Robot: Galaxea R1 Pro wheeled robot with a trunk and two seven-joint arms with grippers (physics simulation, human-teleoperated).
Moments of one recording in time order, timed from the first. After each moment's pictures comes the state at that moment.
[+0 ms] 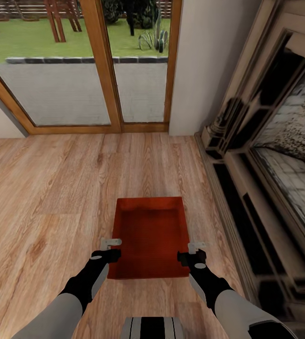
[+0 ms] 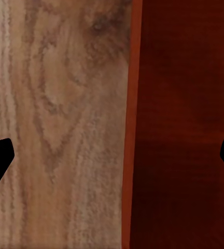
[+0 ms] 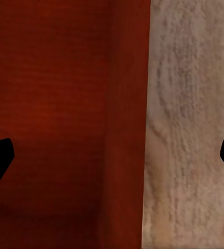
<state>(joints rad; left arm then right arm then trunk) -0.66 -0.08 -0.06 -0.55 0.09 0.24 0.20 -0.73 0.12 0.11 -0.29 0.05 -0.02 -0.20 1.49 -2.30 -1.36</state>
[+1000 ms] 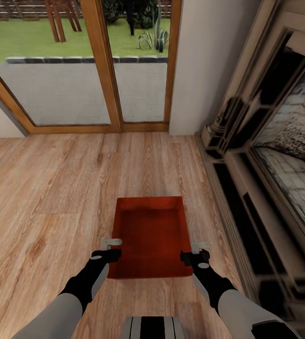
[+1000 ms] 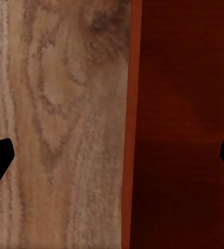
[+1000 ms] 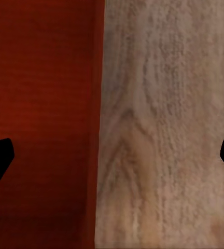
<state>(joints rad) -0.66 -0.08 -0.06 -0.55 0.09 0.24 0.20 -0.73 0.10 0.11 -0.29 0.05 -0.02 -0.20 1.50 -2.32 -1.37</state>
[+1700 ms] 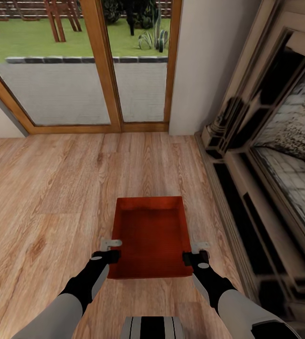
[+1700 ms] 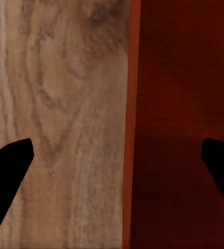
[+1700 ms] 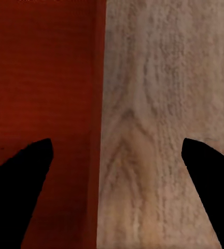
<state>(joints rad) -0.66 -0.08 -0.06 -0.54 0.08 0.25 0.20 -0.73 0.10 0.11 -0.29 0.05 -0.02 -0.20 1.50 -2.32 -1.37</state>
